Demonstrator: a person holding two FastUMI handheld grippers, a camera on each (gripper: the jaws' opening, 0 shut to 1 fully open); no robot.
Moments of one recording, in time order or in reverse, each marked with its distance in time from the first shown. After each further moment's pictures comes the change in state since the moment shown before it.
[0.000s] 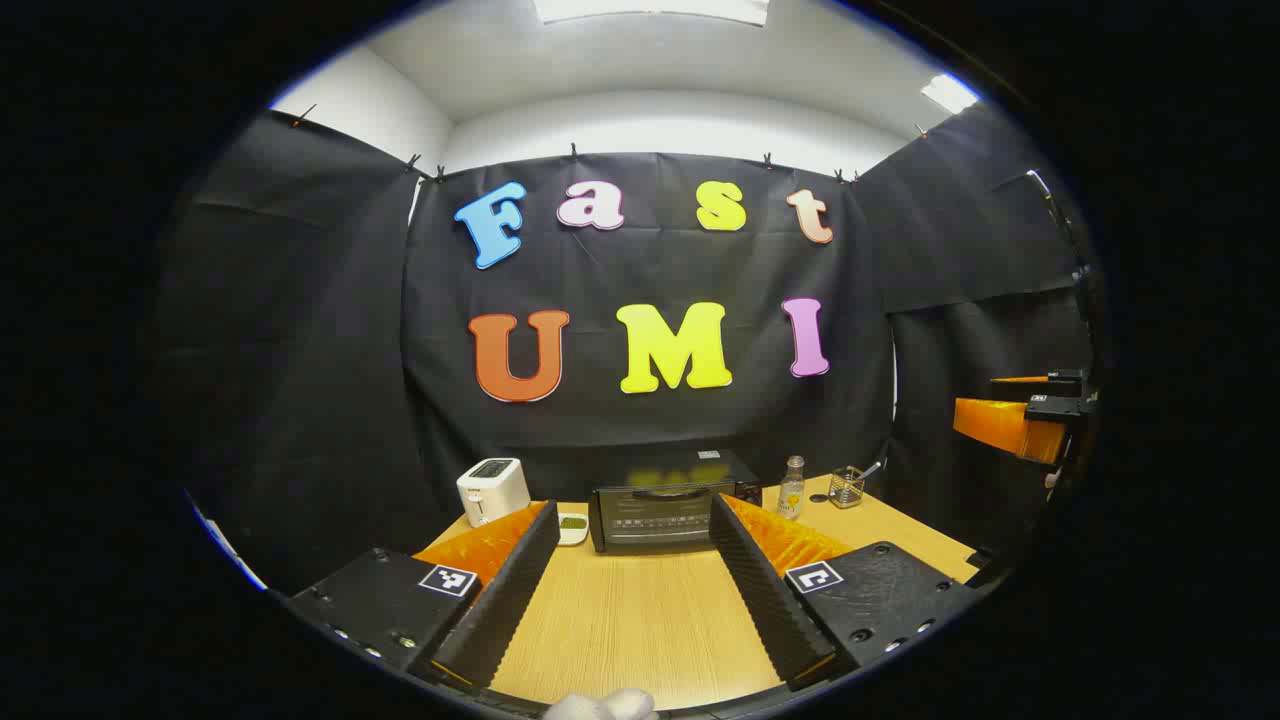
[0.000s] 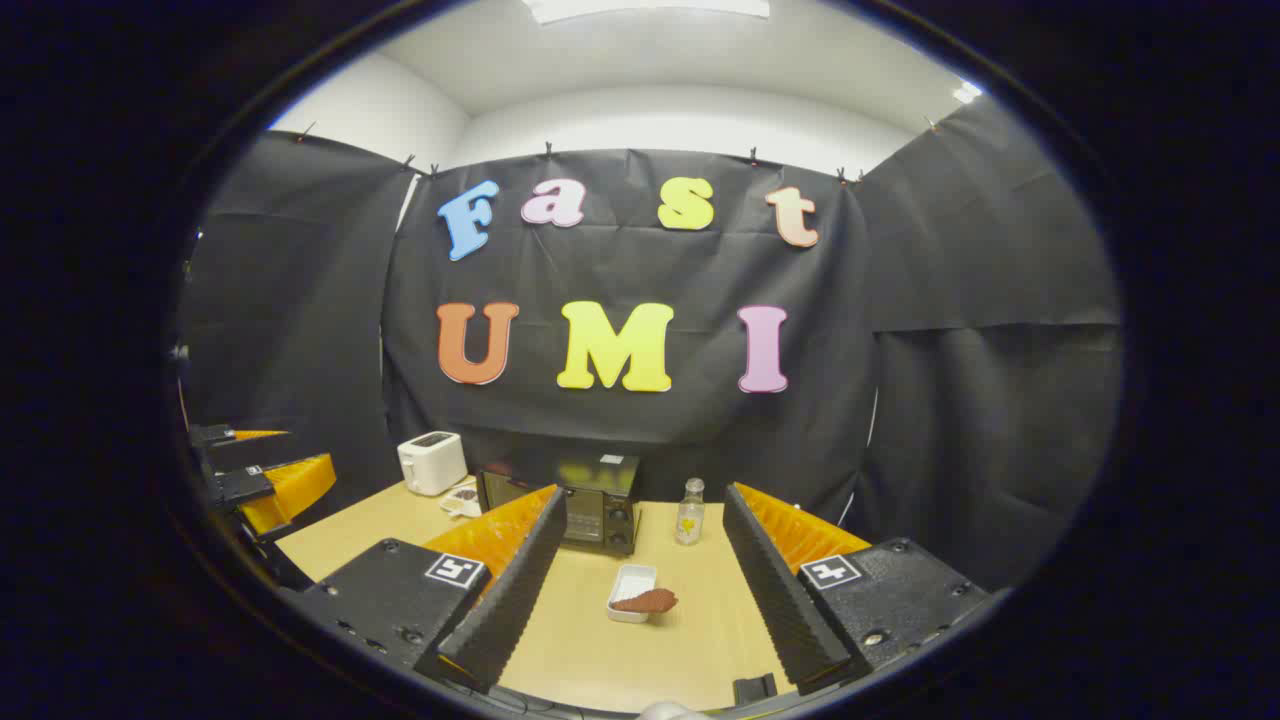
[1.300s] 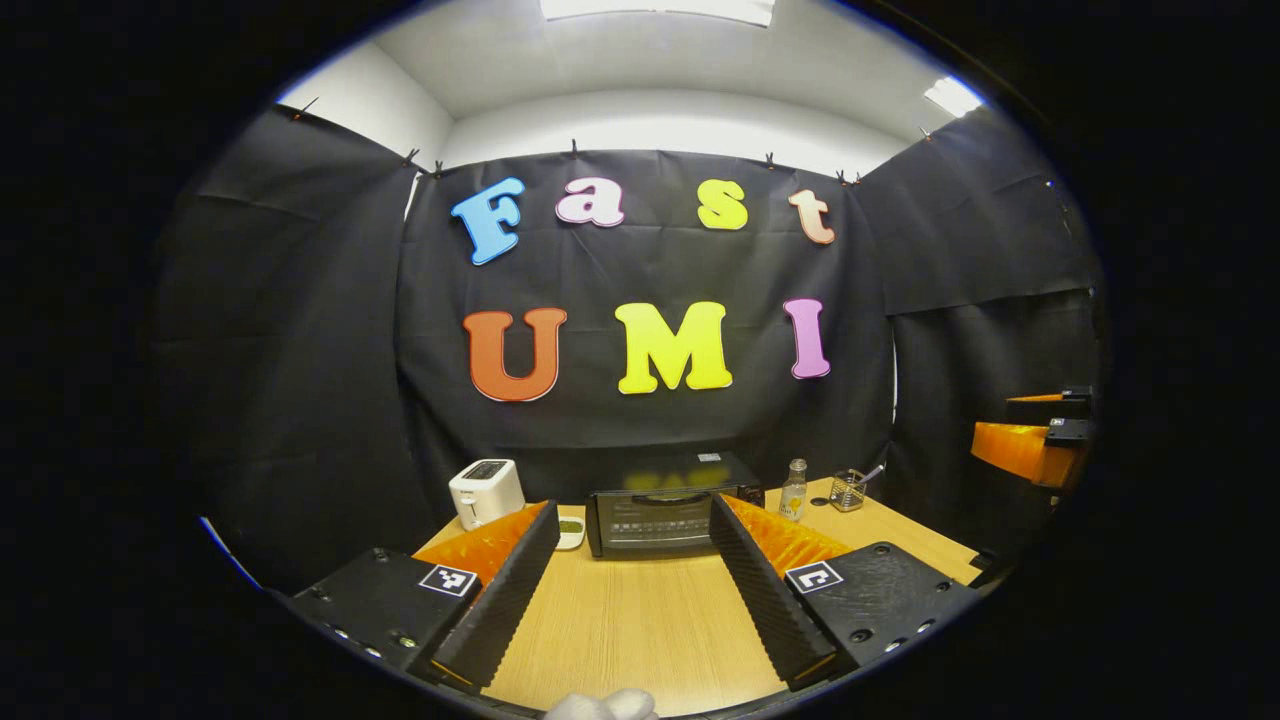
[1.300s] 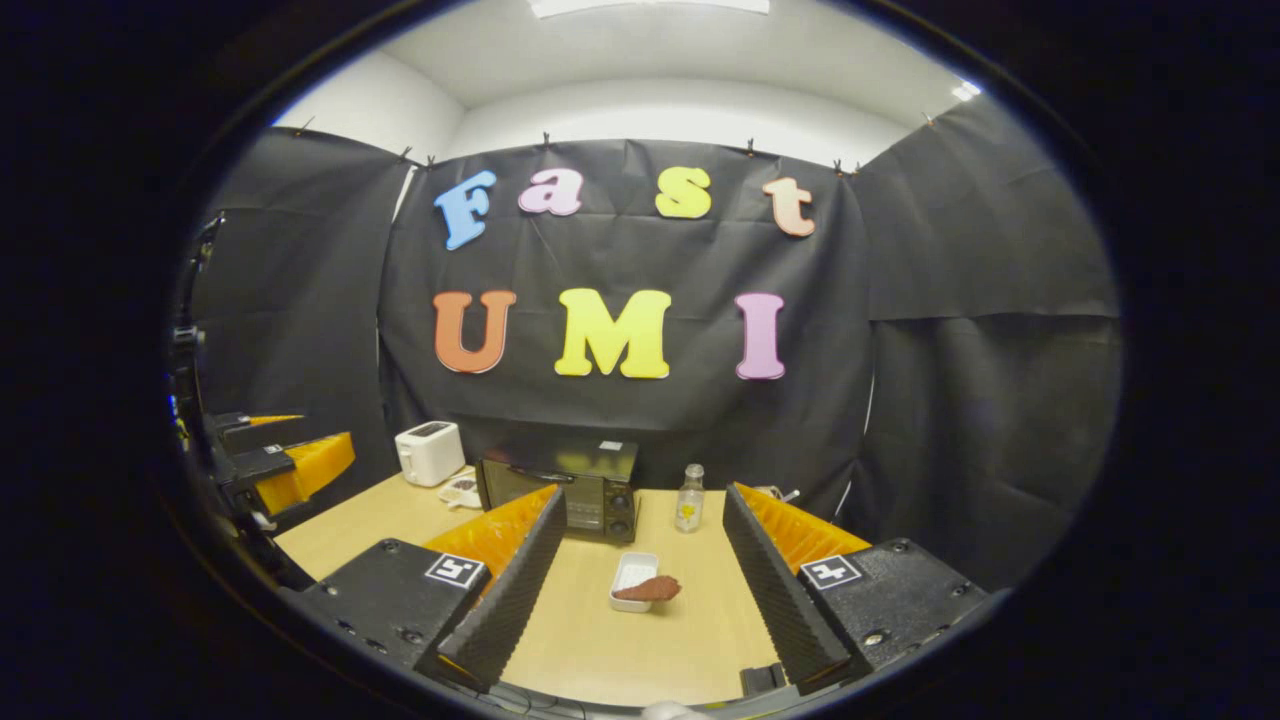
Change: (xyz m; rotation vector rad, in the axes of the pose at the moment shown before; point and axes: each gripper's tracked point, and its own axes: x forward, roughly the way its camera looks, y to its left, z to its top) left arm 0.038 -0.004 -0.002 -0.010 -0.003 -0.027; right arm 0.002 -0.002 -0.021 0.004 0.037 -0.028
